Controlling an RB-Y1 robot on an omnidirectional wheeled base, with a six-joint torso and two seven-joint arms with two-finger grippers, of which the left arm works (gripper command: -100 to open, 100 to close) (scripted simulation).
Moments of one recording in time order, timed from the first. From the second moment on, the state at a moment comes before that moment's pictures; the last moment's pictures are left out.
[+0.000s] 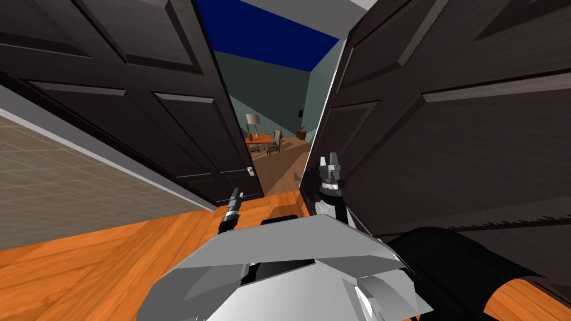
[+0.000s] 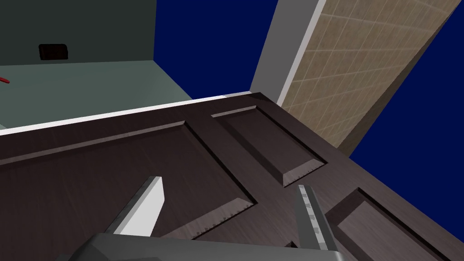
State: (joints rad) arm 0.32 0.16 0.04 -1.31 0.01 -0.70 0.13
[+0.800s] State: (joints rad) arm 0.28 0.17 0.05 -1.13 0.03 -0.76 0.15
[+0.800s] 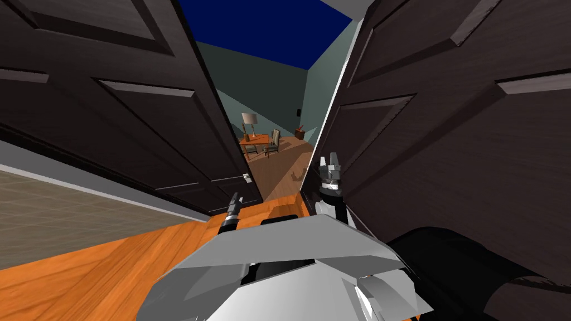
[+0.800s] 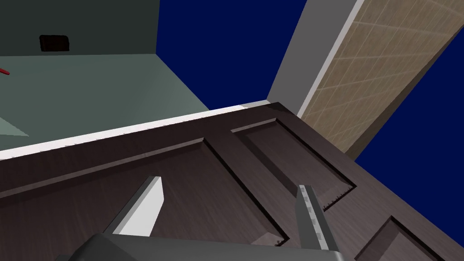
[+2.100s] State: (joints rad) arm 0.24 0.22 0.10 -0.96 0.07 -0.81 0.19
